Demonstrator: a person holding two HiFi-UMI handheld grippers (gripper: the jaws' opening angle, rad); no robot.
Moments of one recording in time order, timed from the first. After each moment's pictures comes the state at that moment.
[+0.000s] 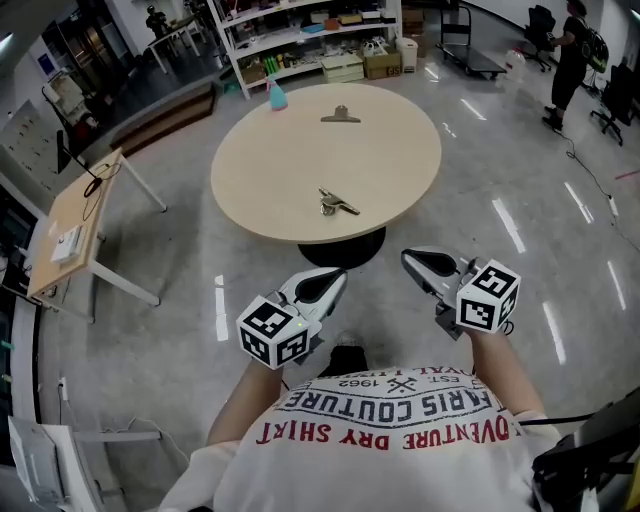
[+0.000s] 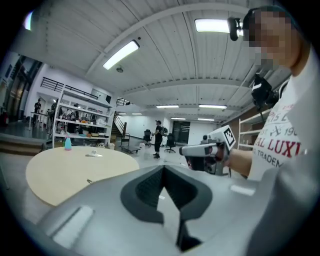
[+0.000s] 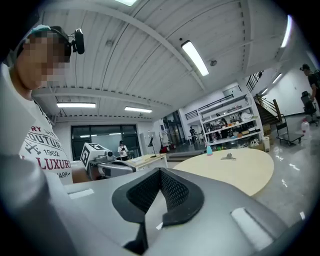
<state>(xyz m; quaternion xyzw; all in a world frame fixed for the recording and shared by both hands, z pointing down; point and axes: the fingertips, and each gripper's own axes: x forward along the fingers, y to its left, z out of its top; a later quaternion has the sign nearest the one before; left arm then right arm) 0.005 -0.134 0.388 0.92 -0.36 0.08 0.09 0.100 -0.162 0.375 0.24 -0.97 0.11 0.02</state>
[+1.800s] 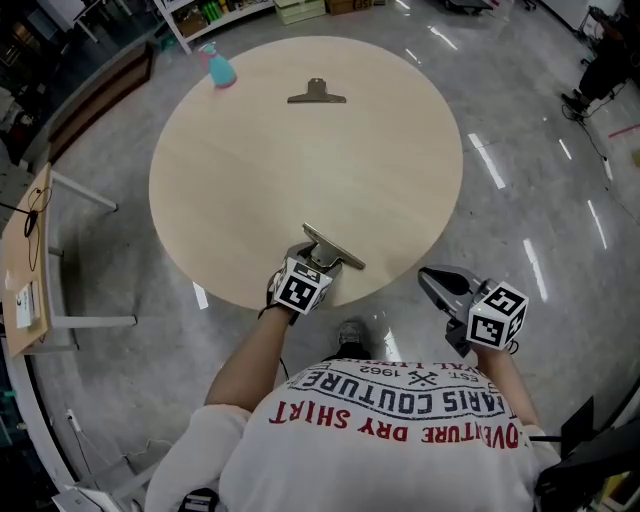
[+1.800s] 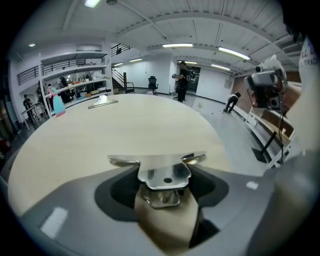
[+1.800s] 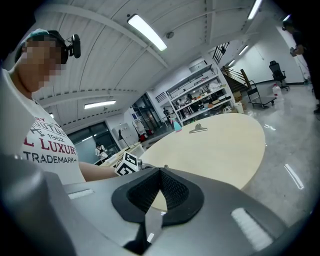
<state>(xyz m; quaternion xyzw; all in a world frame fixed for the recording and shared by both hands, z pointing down) -0.076 -0.487 0.665 0.84 -0.34 0.39 0.17 0.089 -0.414 0.509 0.32 -0.90 0.29 0.08</state>
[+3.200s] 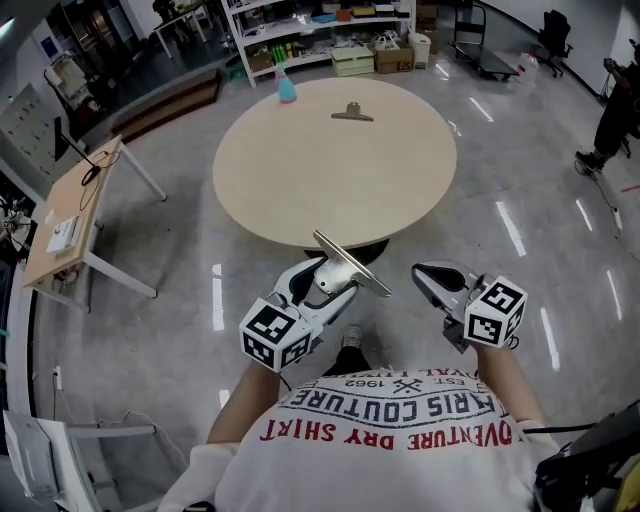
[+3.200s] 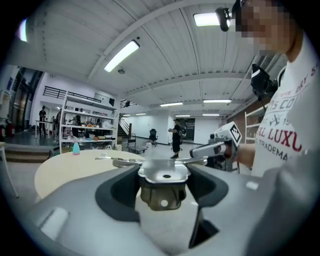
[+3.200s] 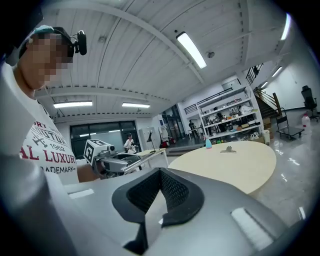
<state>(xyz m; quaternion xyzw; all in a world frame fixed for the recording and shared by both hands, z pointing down) -0.034 -0.181 0.400 0.91 -0.40 0.10 0.07 0.084 -0.195 0.403 0.23 -0.96 0.14 0.04</state>
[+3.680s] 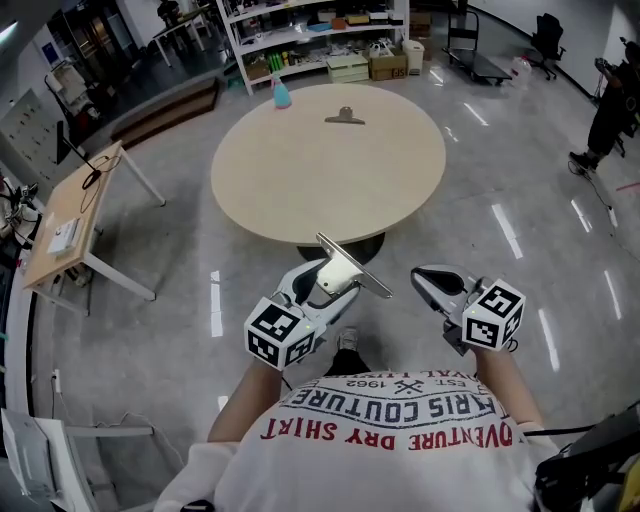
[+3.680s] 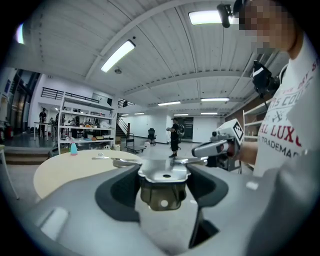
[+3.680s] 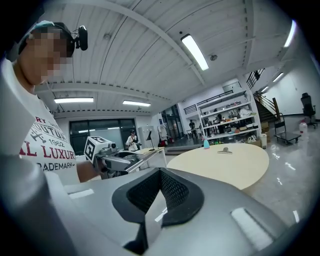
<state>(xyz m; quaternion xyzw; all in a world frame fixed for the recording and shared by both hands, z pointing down) -0.008 -0.152 0.398 0.91 -0.39 0.11 0.06 0.106 -0.157 0.397 0.24 -0.96 0.12 0.06</state>
